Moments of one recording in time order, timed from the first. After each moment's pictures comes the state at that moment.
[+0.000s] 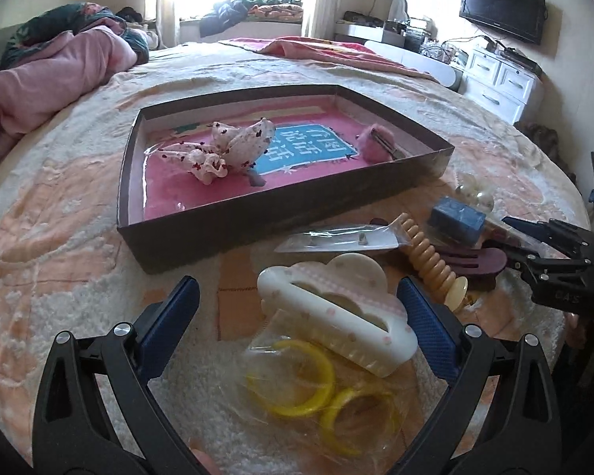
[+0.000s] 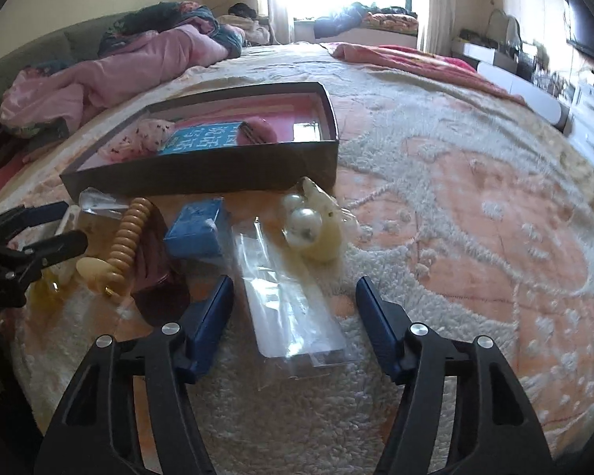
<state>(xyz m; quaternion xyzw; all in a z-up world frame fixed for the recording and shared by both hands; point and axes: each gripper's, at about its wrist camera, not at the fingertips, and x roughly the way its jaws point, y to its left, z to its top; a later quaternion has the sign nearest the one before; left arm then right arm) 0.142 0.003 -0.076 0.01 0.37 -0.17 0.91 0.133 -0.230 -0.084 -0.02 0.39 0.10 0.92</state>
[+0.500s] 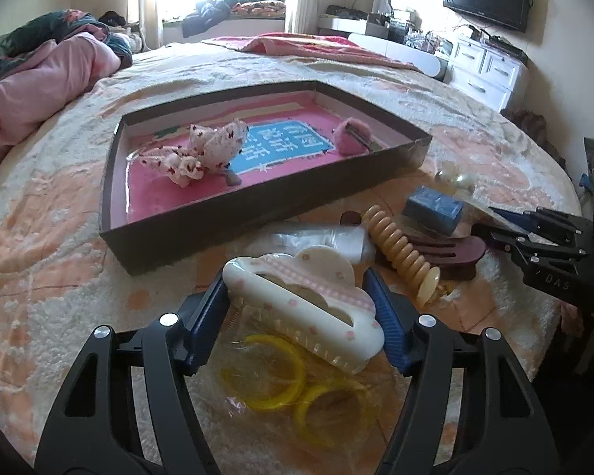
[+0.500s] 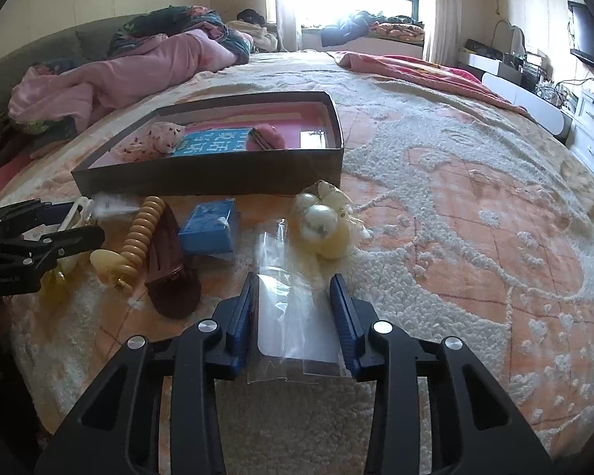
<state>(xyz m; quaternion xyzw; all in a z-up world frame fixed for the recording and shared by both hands) 0.136 -0.012 -0.069 0.03 0.37 -0.19 0.91 0.120 -0.230 -0.078 -0.03 0.37 0.12 0.92</state>
